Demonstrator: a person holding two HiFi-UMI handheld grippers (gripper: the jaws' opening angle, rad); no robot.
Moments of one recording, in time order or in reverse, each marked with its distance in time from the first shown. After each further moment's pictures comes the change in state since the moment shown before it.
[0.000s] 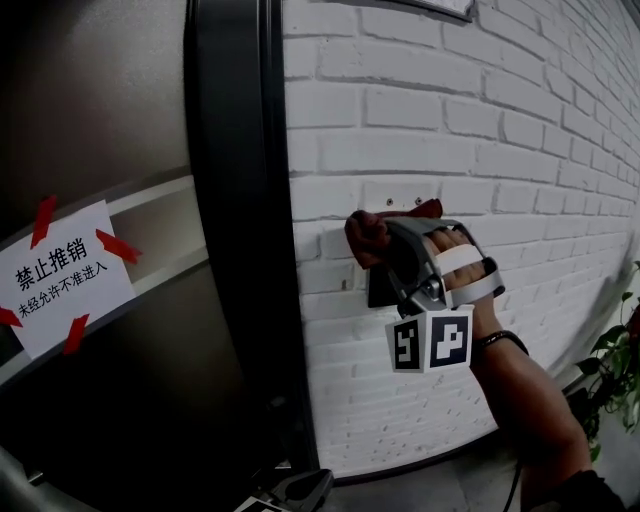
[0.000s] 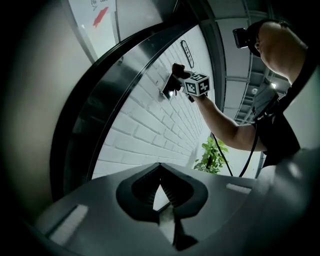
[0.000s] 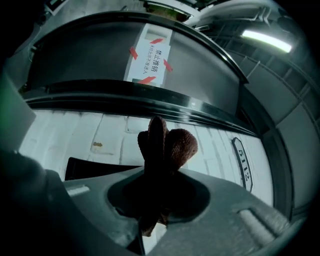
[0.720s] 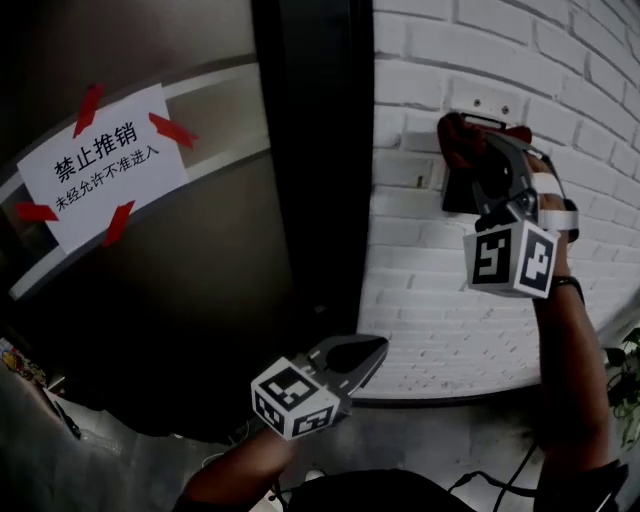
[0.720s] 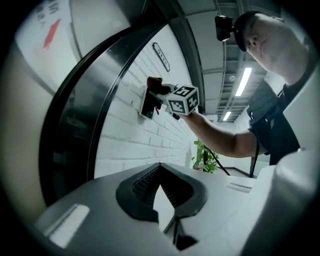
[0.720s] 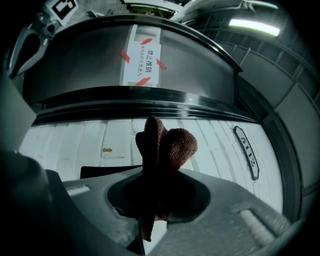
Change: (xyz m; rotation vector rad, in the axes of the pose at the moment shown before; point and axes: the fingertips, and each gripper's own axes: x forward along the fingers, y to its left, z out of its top) left arm 0.021 0.002 0.079 0.203 -0.024 -0.028; right arm -0.002 0.017 0.002 0.141 0.004 0.062
